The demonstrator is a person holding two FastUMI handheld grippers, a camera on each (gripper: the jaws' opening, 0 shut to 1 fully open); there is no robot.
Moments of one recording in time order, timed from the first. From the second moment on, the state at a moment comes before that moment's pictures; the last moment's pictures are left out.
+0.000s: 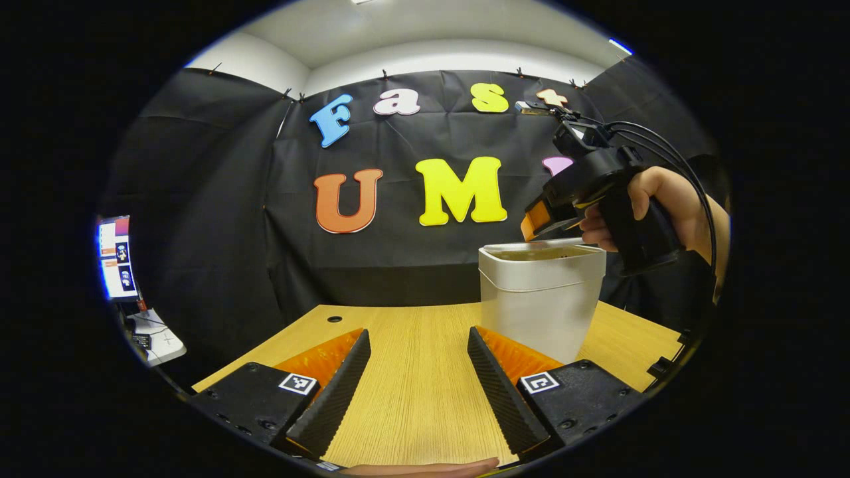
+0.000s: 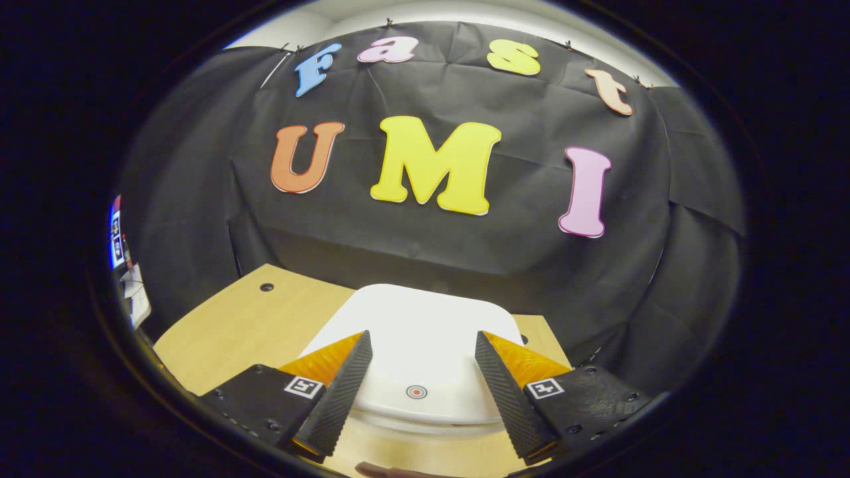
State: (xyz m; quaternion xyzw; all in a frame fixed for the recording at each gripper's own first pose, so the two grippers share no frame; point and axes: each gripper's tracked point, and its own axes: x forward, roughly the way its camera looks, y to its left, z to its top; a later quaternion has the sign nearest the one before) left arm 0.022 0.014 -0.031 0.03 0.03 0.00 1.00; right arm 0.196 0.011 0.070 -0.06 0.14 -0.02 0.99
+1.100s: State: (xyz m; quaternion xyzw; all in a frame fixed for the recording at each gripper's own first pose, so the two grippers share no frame) left arm 0.029 0.024 -0.041 0.02 0.05 0.02 1.00; right arm 0.171 0.000 0.047 0.03 0.18 -0.03 0.98
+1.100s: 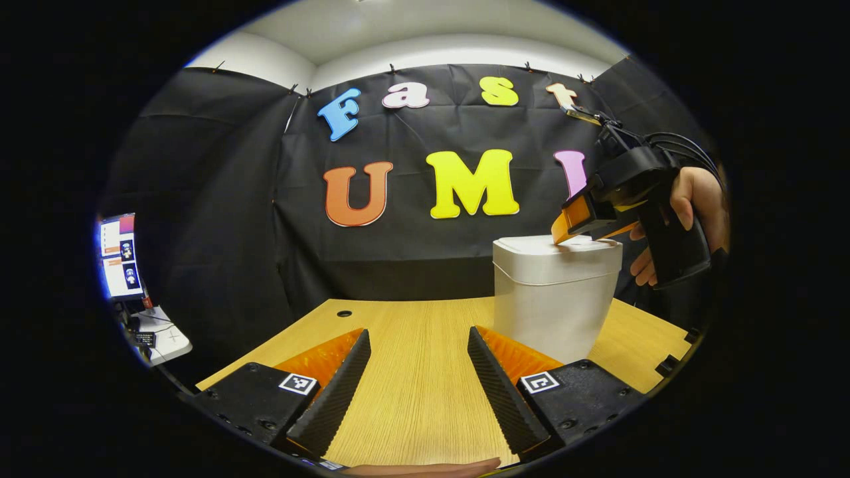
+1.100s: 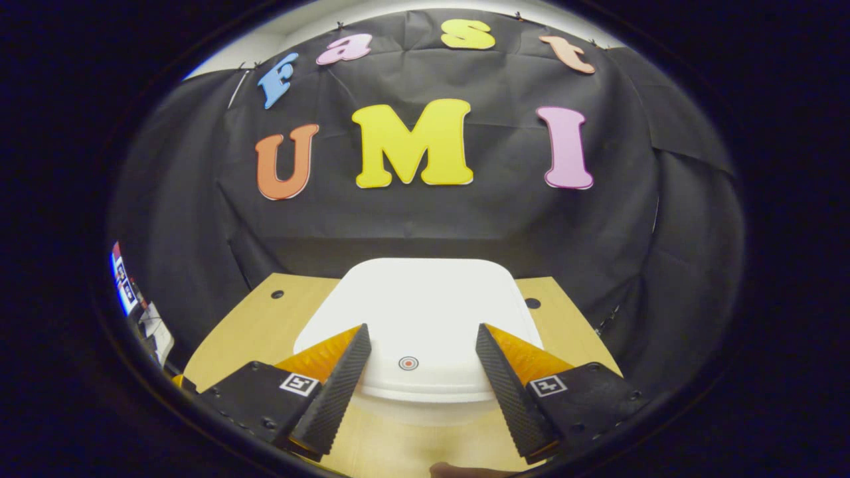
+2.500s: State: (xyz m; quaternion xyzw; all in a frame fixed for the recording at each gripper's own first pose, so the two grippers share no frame) left arm 0.024 0.030 -0.028 0.01 0.02 0.06 1.00; right arm -0.041 -0.074 -0.016 -0.03 -0.04 -0.03 1.00
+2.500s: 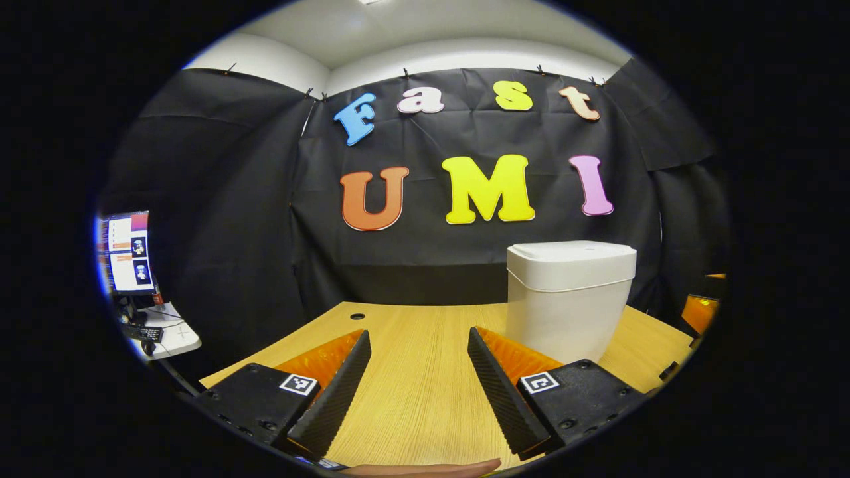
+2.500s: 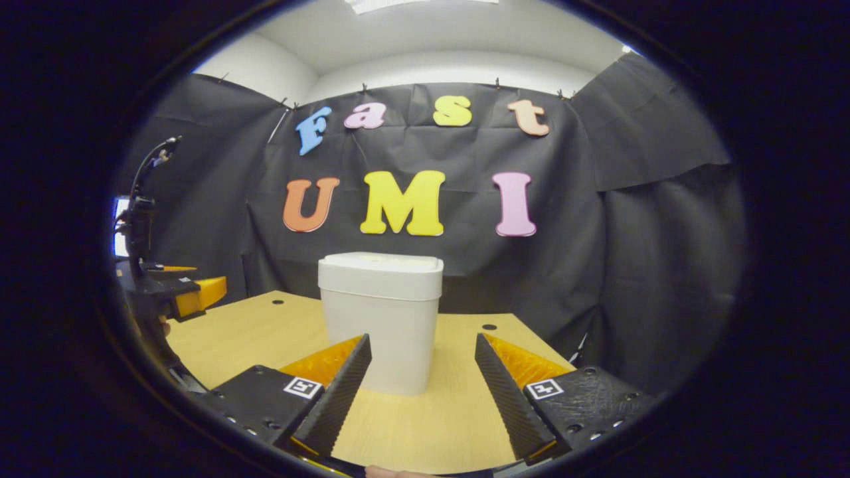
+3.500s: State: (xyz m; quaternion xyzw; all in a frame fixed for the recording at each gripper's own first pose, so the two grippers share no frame) left arm 0.018 0.012 -0.029 0.01 0.02 0.05 1.00; right arm -0.043 -0.108 -0.043 0.02 -0.02 -0.06 1.00
